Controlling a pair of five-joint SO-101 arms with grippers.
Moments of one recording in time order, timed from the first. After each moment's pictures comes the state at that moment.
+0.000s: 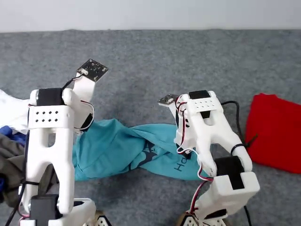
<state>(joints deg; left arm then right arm) -5.8 -13.9 14.8 93.1 -22.4 -12.0 8.6 18.8 87.0 29.7</state>
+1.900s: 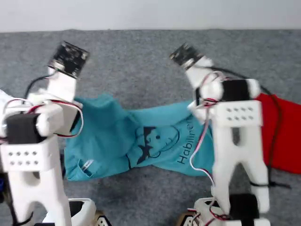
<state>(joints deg) -5.8 -31.2 0.2 97.5 -16.4 -6.3 -16.0 -4.3 91.4 35.9</state>
